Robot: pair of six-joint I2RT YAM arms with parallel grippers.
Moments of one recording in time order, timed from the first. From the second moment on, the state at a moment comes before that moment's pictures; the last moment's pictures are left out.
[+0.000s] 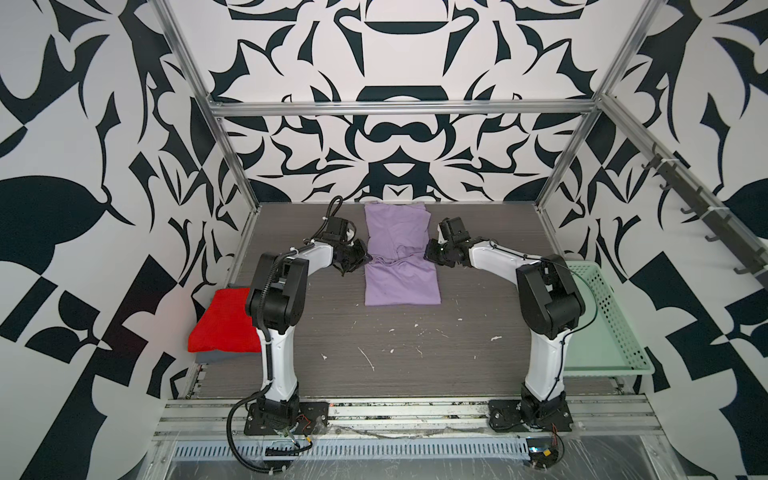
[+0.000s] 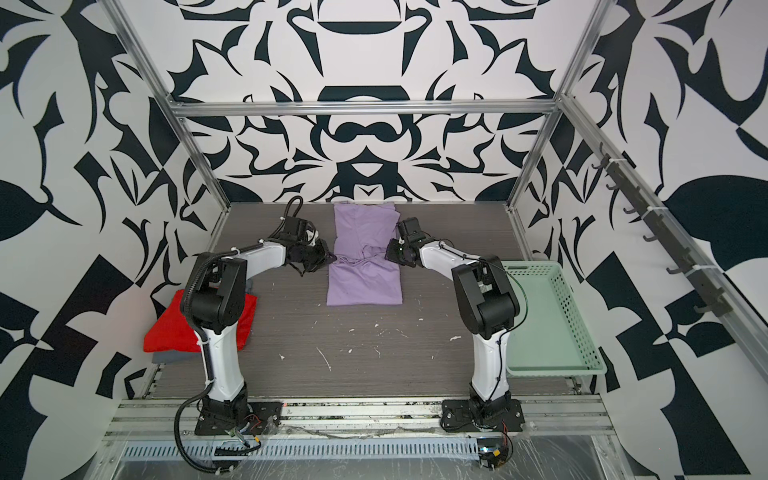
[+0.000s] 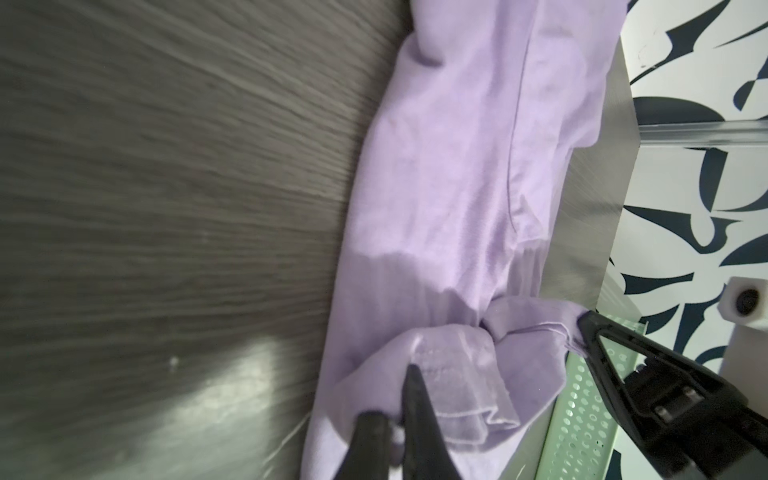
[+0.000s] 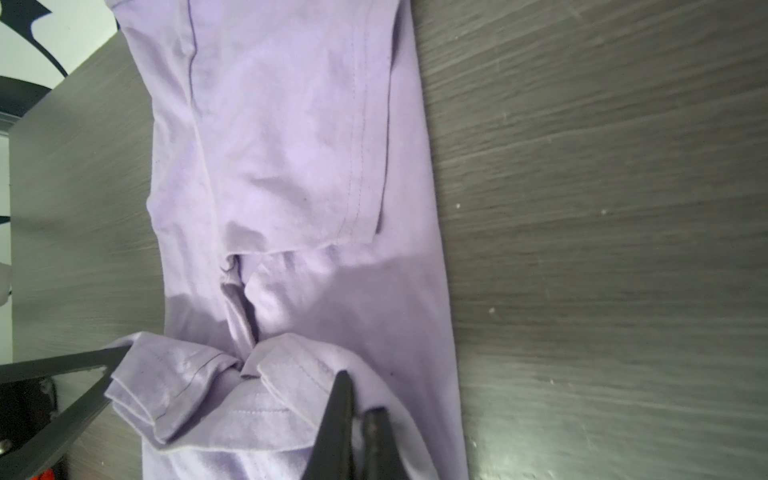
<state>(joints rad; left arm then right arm) -0.27 2.04 1.34 -0.23 0.51 -0.77 0.38 2.00 1.37 -0.25 -0.16 0.65</state>
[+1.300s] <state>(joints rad) -0.35 1.51 0.70 -0.26 0.46 -0.80 0.48 1.48 0.62 -0.09 -0.23 0.86</state>
